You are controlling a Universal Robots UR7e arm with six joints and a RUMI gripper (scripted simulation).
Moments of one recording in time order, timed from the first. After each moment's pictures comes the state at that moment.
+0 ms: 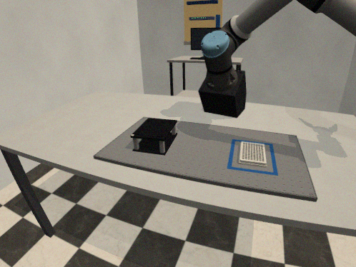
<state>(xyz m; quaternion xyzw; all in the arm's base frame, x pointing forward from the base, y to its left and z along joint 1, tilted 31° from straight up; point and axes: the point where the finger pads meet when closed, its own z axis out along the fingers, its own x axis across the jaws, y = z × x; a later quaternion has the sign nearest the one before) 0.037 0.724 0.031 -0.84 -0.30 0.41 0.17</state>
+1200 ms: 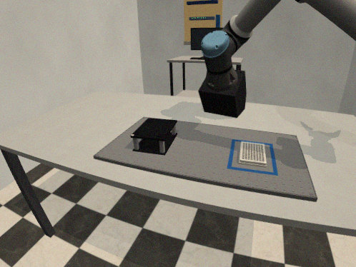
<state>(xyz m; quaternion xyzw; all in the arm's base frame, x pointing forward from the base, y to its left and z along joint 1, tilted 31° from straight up) 0.099 0.690 0.037 -0.90 -0.23 0.36 0.14</state>
